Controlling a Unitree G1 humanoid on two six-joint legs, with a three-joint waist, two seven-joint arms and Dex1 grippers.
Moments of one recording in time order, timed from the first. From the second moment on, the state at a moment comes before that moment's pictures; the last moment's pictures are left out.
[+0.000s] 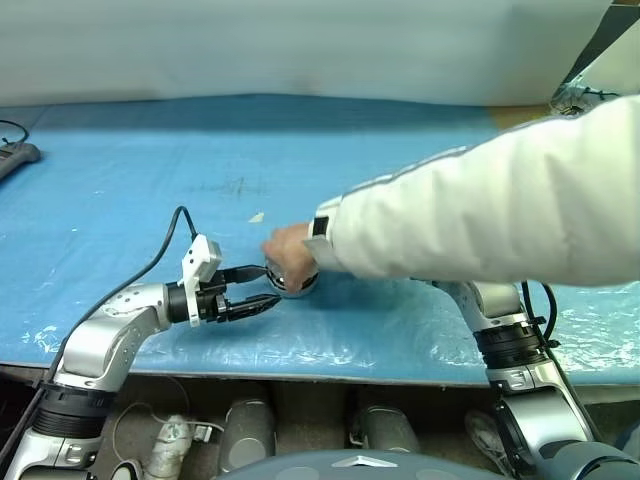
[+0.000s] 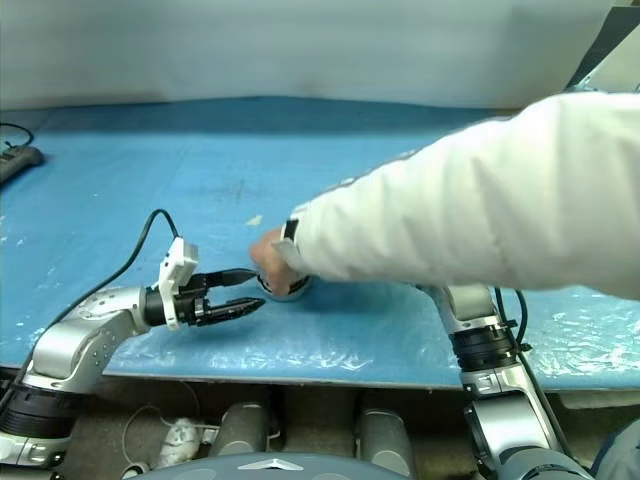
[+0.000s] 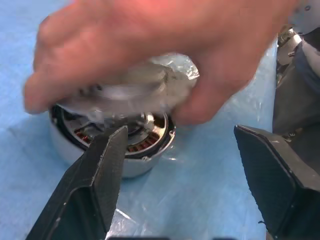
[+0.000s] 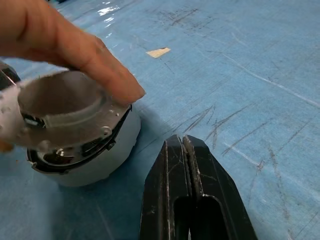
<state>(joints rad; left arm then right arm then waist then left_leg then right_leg) -0.12 0.62 0.01 -0.21 -0.59 0.53 -1.05 -0.46 -0.38 0.11 0.08 0.32 0.60 0.80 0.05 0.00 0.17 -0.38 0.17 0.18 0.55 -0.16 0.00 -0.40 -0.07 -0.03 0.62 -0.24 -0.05</state>
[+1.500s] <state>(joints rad) -0.15 0.65 0.04 -0.11 -0.57 0.49 -1.08 -0.77 -0.21 0.17 0.43 0.20 0.41 0.77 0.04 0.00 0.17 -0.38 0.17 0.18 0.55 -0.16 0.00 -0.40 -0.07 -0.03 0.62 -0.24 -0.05</state>
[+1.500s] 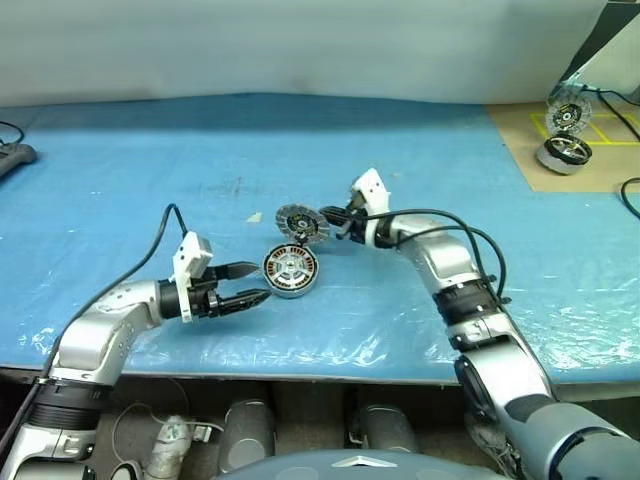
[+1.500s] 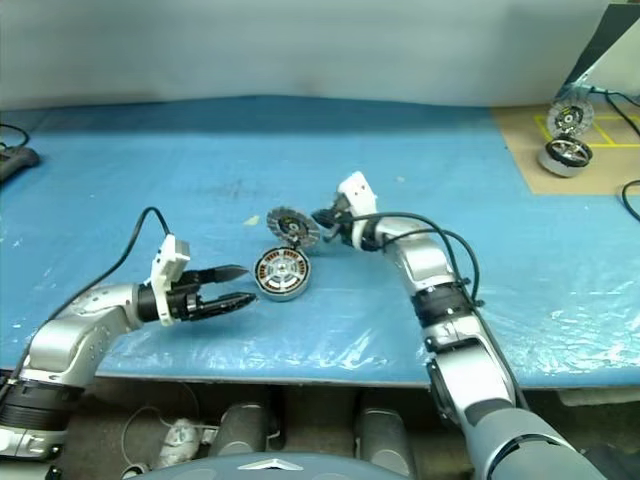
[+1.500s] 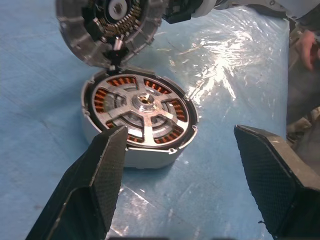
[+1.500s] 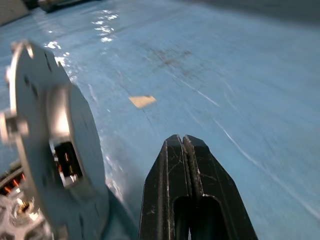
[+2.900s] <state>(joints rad) -0.08 0.59 0.04 0.07 -0.51 0.29 -1.17 -0.60 -0.24 0.29 0.11 0.20 0.48 0.94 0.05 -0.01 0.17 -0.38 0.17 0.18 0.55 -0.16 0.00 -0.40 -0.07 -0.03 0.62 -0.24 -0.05</state>
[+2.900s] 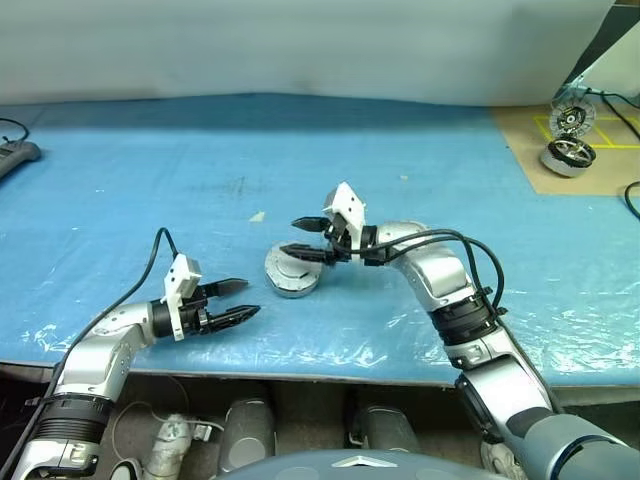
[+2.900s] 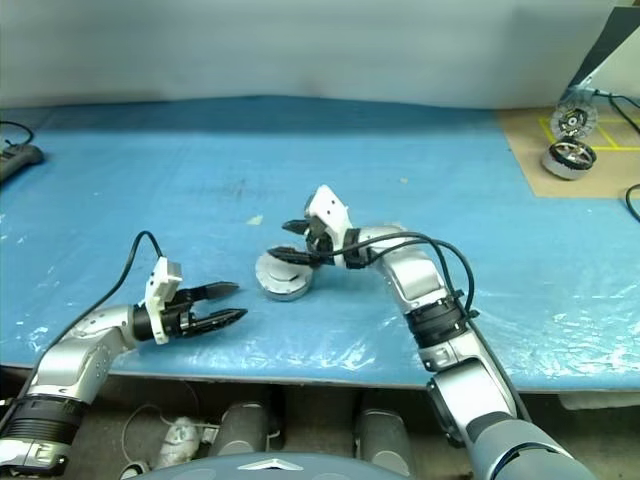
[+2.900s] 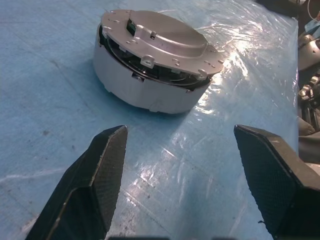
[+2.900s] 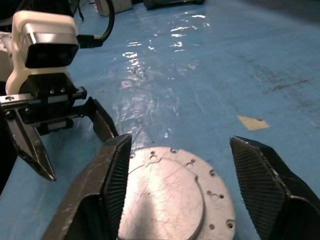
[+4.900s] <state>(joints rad) -0.06 0.62 0.05 -0.17 -0.57 0.48 -1.04 -0.60 -0.25 0.43 0.28 0.02 0.26 0.85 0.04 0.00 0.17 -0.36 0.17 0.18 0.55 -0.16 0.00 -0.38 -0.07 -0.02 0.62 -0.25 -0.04</state>
